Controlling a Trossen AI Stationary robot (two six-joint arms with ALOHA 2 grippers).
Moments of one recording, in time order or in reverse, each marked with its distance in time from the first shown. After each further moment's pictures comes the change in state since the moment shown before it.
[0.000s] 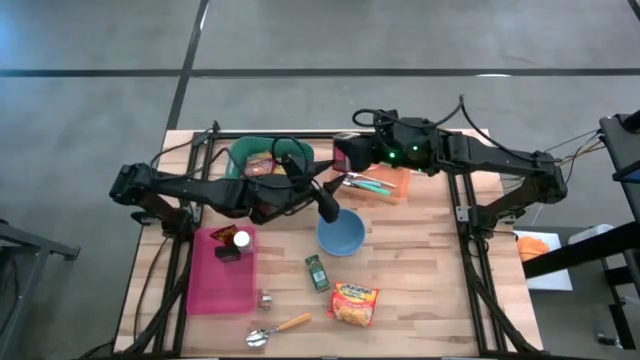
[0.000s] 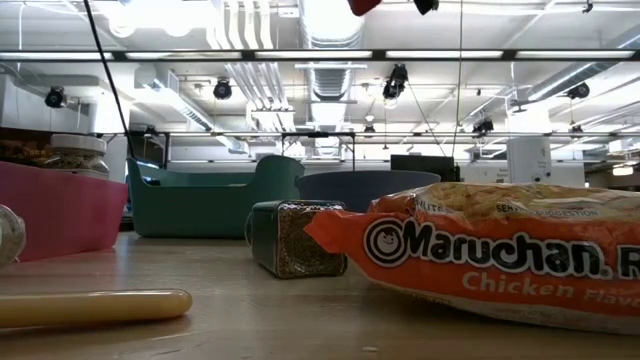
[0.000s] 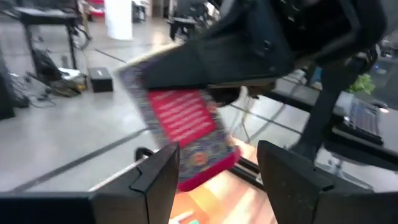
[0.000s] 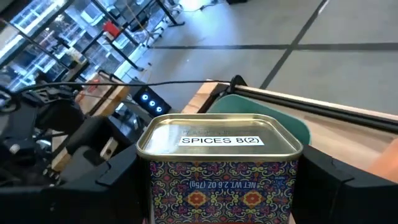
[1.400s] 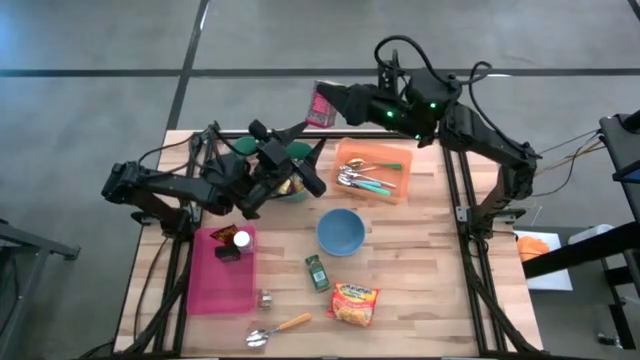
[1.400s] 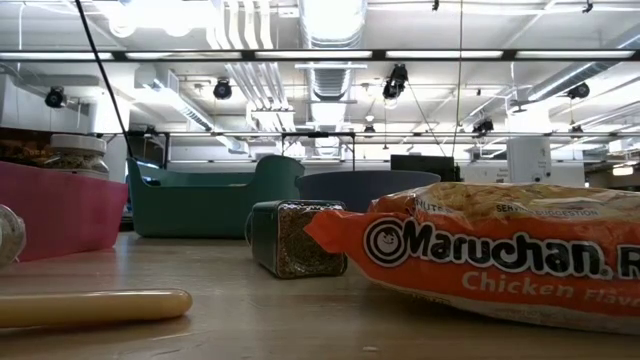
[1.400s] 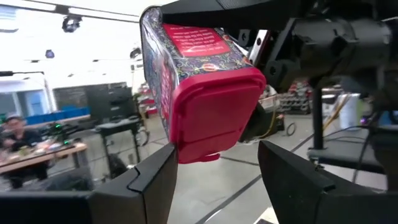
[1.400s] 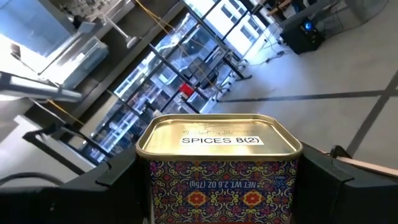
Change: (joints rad) left arm -0.019 -0.061 0.000 0.493 -0.148 0.704; right arm -0.031 0.277 0.615 0.041 -0.065 0.007
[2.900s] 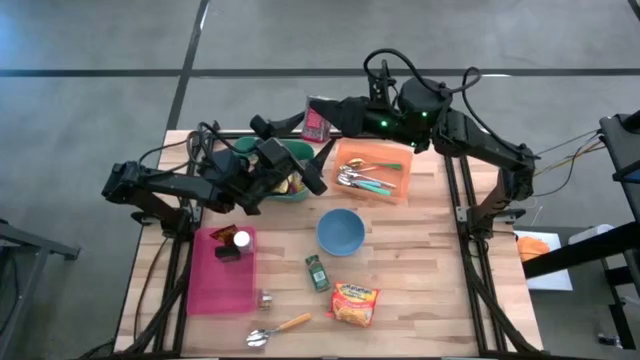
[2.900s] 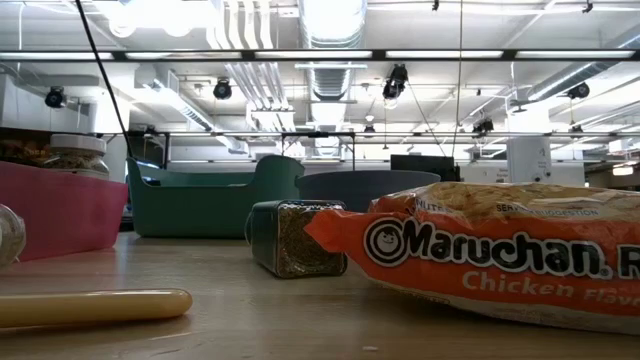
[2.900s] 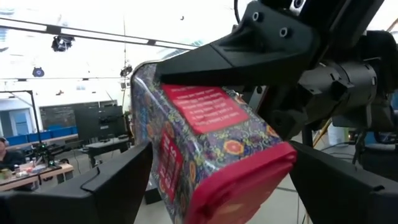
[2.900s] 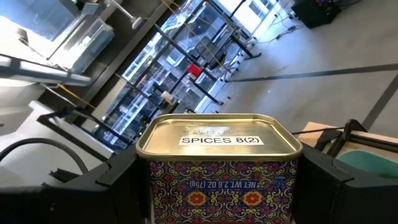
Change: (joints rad) left arm 0.031 0.001 0.000 0.077 0.094 0.047; right arm 0.024 -0.007 -0.054 0.018 -0.066 0.053
